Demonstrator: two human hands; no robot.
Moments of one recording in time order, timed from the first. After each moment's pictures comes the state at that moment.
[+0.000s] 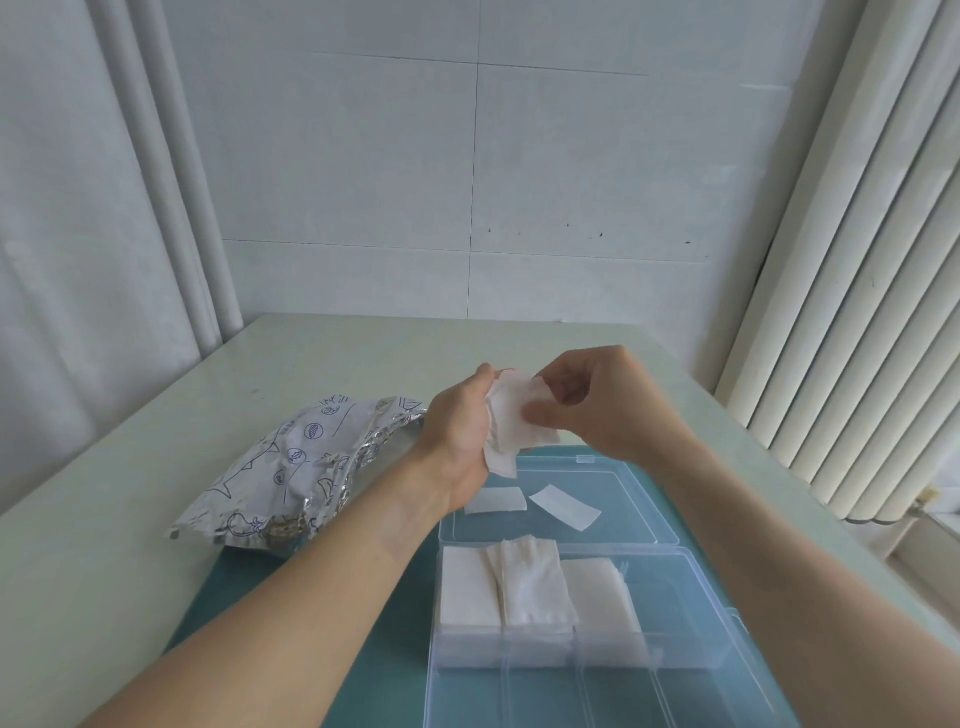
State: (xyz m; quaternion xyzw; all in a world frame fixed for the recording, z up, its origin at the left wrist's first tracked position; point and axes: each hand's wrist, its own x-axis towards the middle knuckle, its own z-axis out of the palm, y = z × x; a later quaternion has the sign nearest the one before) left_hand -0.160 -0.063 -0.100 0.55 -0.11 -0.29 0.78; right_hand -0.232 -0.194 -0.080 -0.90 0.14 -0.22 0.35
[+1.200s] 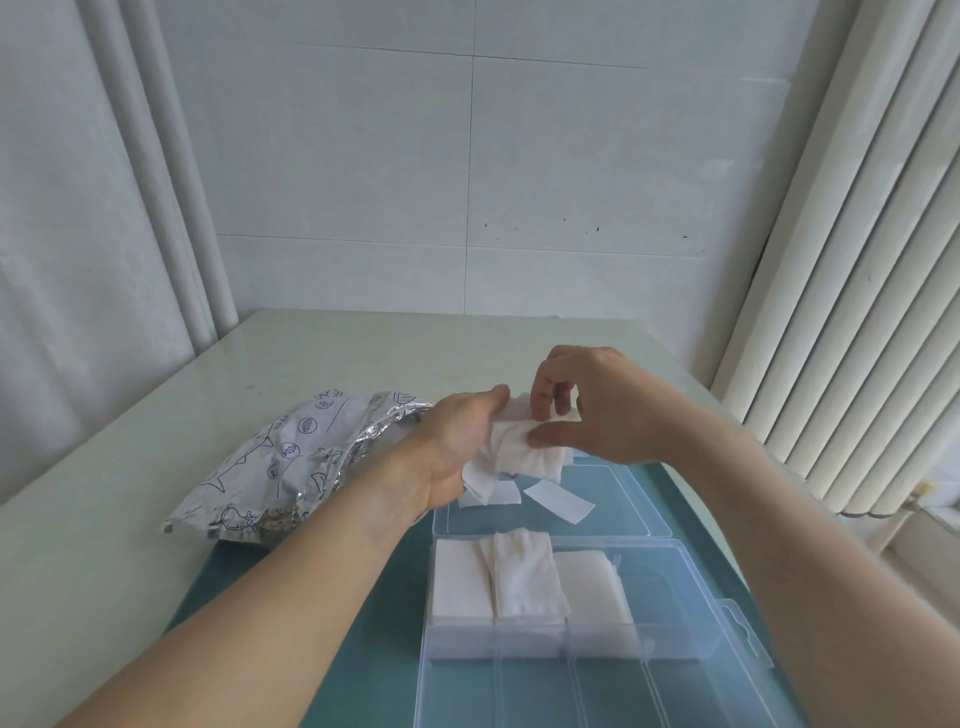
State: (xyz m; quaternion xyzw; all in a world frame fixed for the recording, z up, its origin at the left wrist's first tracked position) left_hand -0.151 -0.058 -0.108 0.66 -0.16 -0.31 0.66; right_hand -0.245 -0.202 -0.063 -0.98 0.00 -0.13 0.15
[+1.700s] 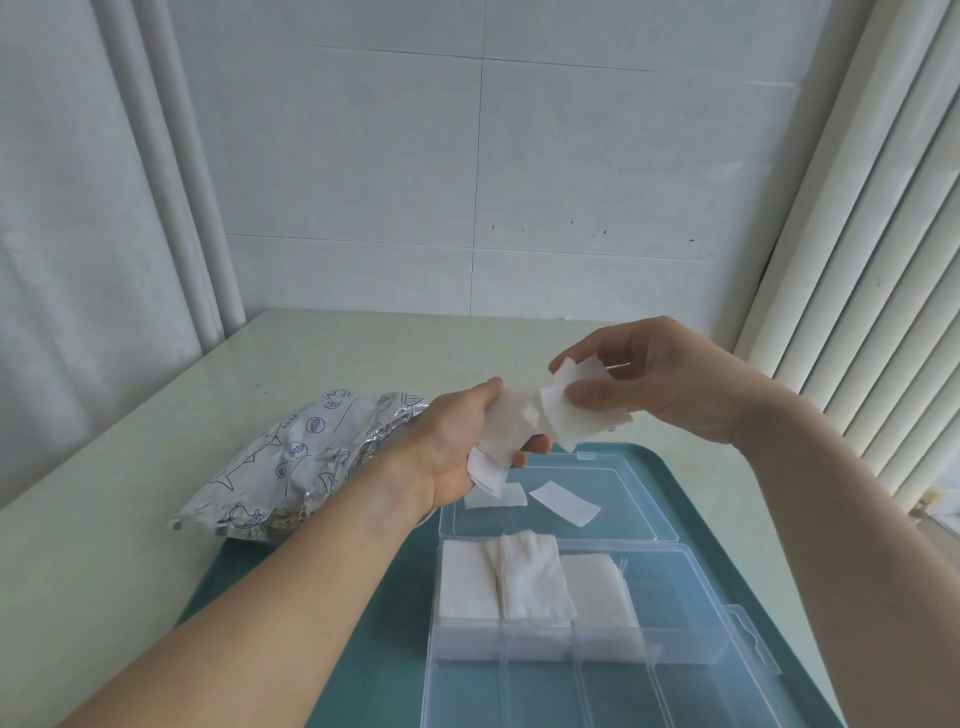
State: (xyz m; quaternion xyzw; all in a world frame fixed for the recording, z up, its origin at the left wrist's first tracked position) left_hand -0.150 -0.057 -0.105 0.59 -0.17 -0.35 0.71; right_hand -0.261 -0.223 -0.045 -0.86 0.01 -0.10 0.50
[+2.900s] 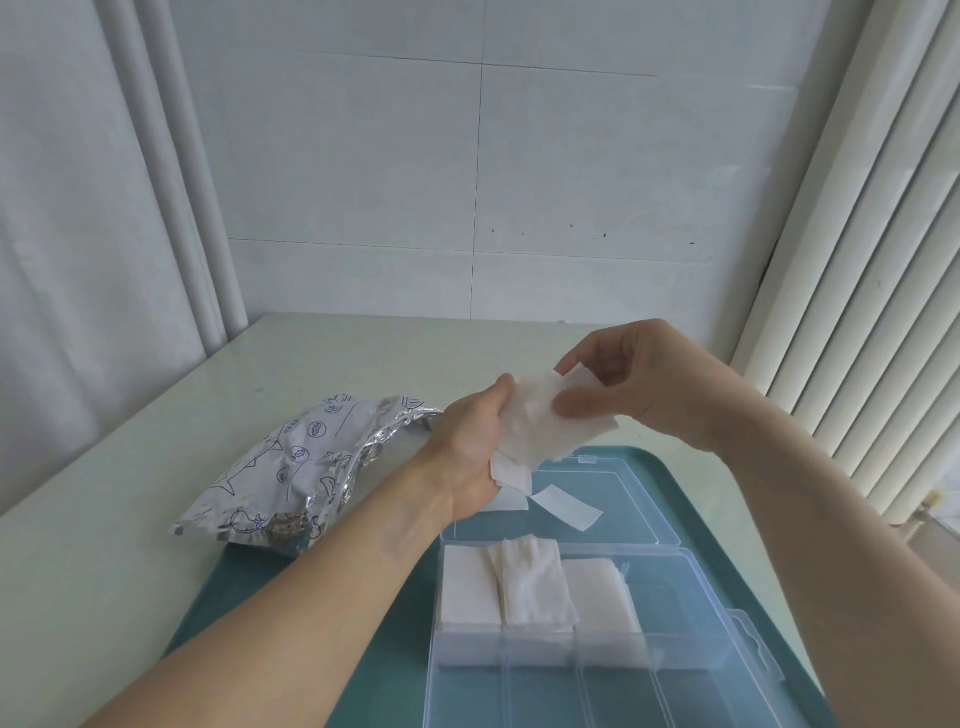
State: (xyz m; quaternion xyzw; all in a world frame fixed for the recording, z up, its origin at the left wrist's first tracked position) left_hand -0.162 -0.066 -0.107 0.52 -0.13 -0.37 0.76; right_hand -0.261 -0.203 -0.040 -0.88 0.09 -0.14 0.45
